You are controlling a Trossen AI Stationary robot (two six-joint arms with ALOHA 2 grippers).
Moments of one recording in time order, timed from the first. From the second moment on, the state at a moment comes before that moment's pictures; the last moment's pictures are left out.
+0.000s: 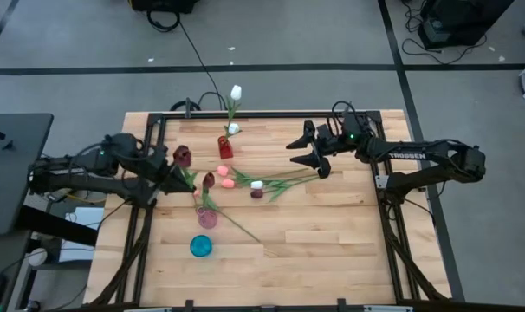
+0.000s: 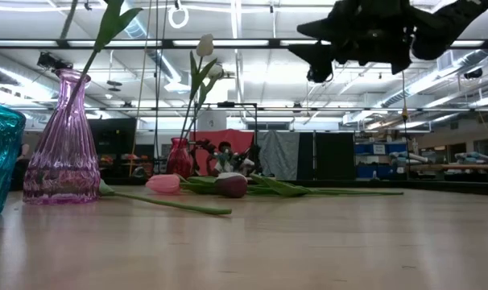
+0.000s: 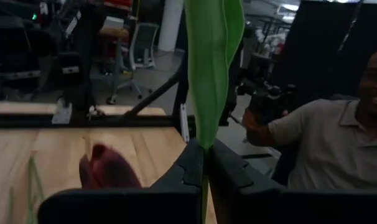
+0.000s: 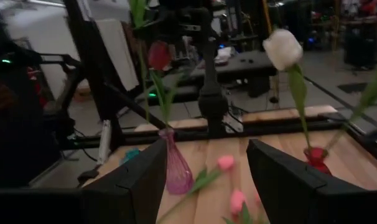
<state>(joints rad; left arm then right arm) 0.04 0.58 0.73 -0.16 0.46 -0.21 -0.44 1.23 0.59 0.66 -0.62 0.19</state>
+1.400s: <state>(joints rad) -0.26 0.53 0.72 -0.29 -0.04 -0.06 -0.26 1.36 0.45 0.96 -0.26 0.05</state>
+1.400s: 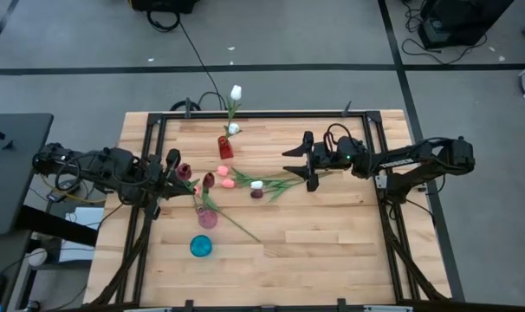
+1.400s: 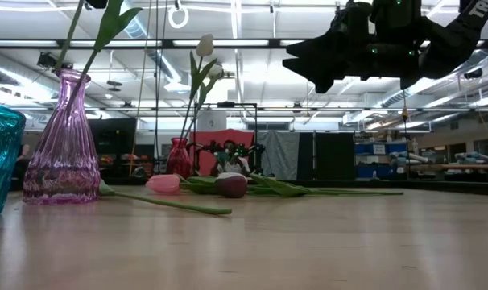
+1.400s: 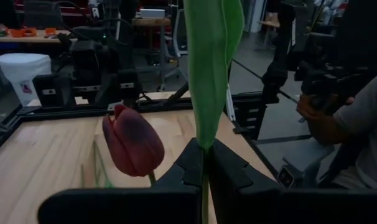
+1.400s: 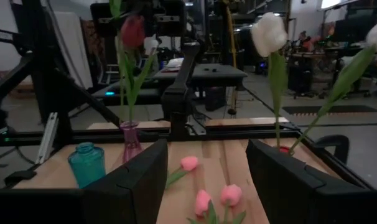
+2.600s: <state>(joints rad) -0.26 0.52 0.50 -0.29 -0.02 -0.36 -0.26 1.36 0.45 0.96 -0.26 0.05</state>
